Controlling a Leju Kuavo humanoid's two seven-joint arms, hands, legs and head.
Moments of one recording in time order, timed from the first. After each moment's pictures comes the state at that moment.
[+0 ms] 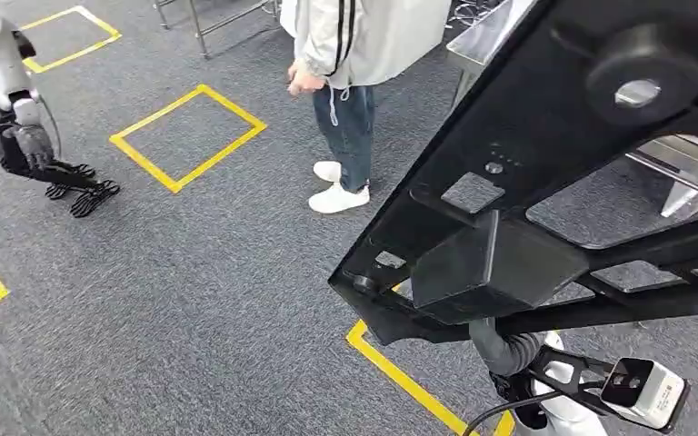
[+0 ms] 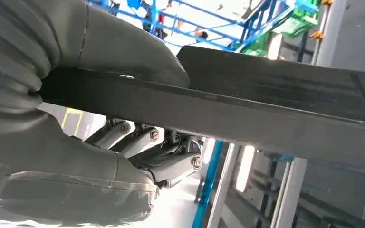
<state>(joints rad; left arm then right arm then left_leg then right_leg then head) -0.02 0.01 0.16 -0.18 0.24 0.17 -0.18 -0.16 -0.12 0.33 -1.86 -0.10 0.27 -0.70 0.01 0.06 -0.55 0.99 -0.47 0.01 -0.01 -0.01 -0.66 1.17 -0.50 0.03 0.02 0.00</state>
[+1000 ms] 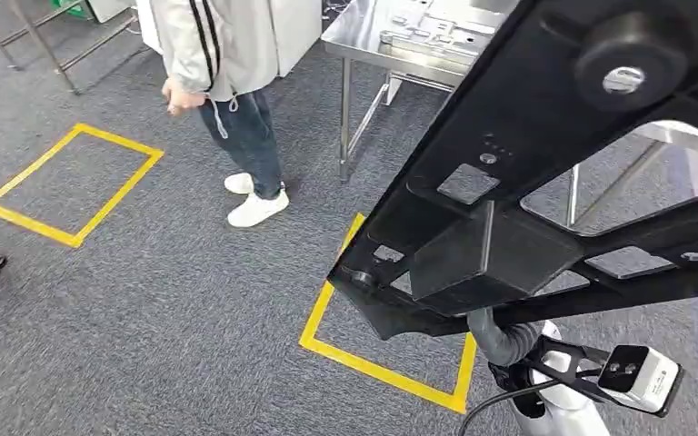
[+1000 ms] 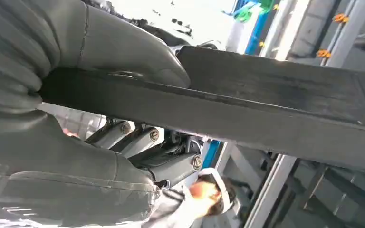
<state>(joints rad) -0.02 0.00 0.18 -0.18 0.25 0.17 -0.17 -0.19 -0.11 0.33 -1.82 -0.11 0.30 -0.70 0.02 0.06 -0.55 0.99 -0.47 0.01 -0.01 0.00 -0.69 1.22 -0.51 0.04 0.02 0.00</state>
